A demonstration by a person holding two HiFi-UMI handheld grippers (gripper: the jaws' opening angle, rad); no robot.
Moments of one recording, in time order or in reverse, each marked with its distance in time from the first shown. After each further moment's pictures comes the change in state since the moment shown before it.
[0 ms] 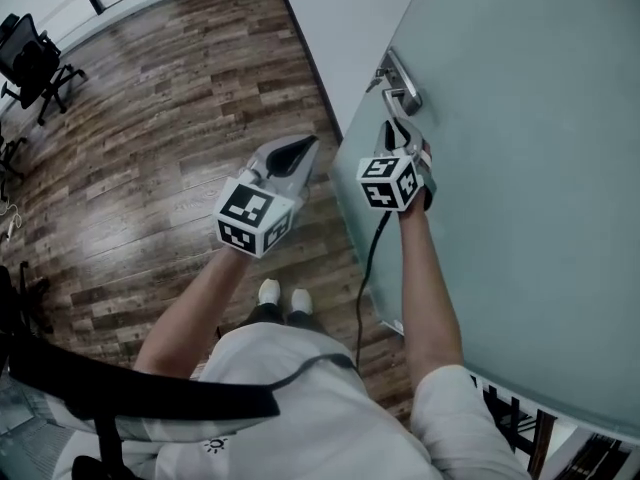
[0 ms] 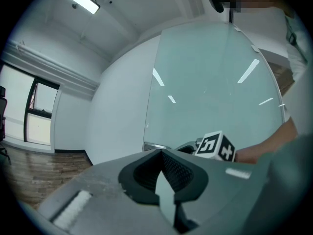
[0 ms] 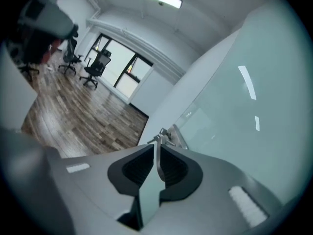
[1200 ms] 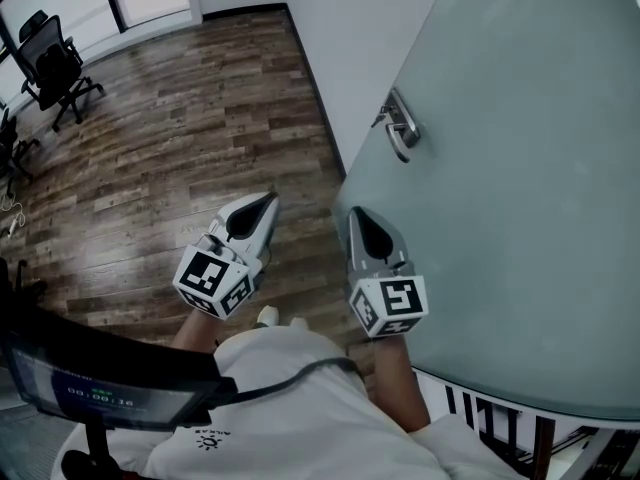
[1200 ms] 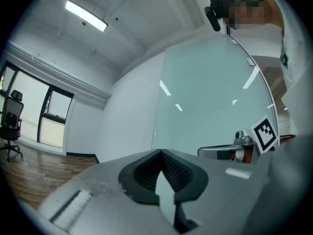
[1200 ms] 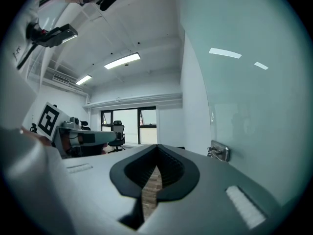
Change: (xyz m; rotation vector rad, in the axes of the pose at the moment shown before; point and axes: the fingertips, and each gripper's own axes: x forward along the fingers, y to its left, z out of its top) left arm -0.154 -0.021 0.038 -0.025 -0.099 0.098; right arm -0.245 0.069 0.099 0.628 -0.427 0.377
